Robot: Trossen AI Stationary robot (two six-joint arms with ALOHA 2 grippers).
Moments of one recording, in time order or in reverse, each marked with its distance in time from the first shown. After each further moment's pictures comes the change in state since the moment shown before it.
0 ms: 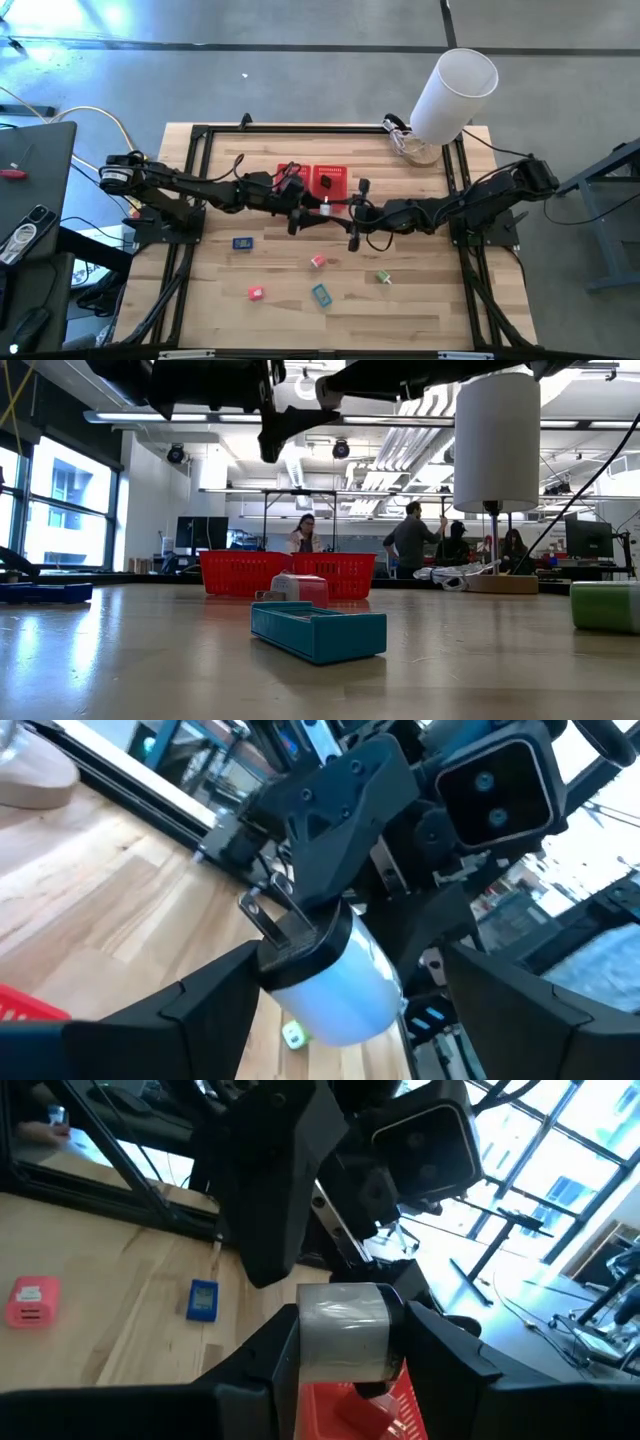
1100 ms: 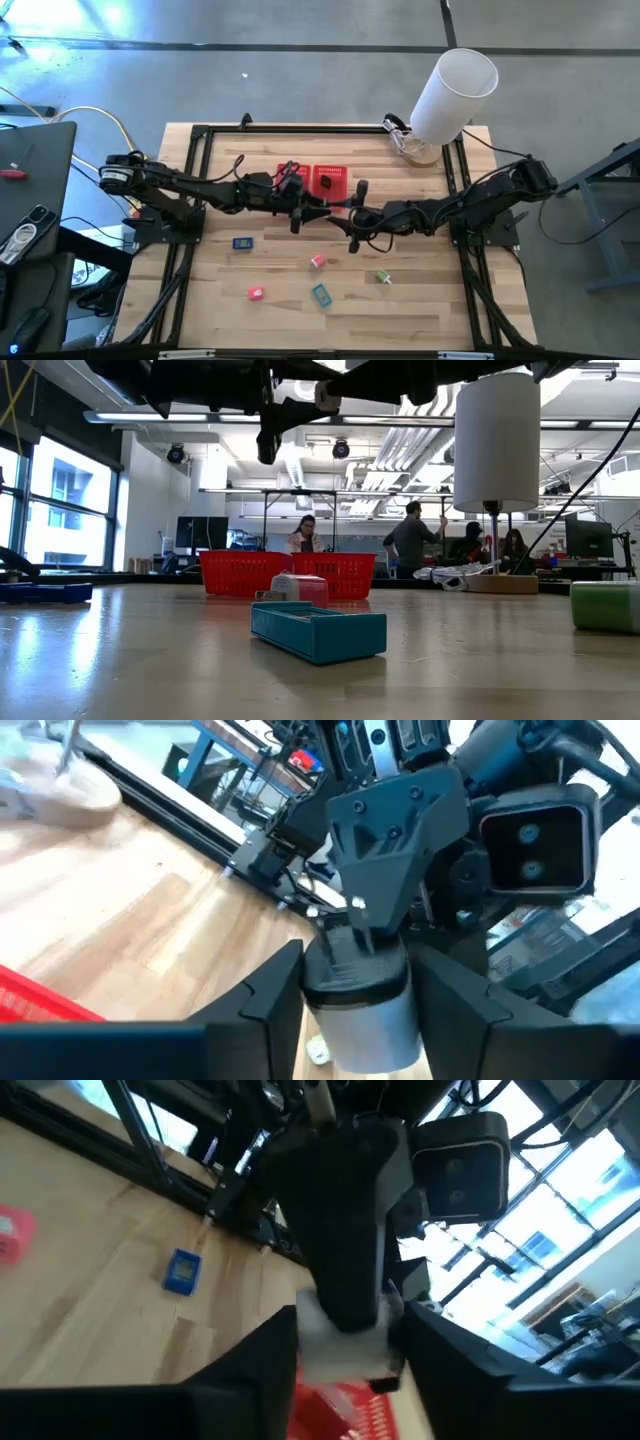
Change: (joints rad) left arm -0.013 0.000 0.000 -0.012 -0.082 0.034; right arm 0.000 0.014 -0.001 0.019 0.002 -0.220
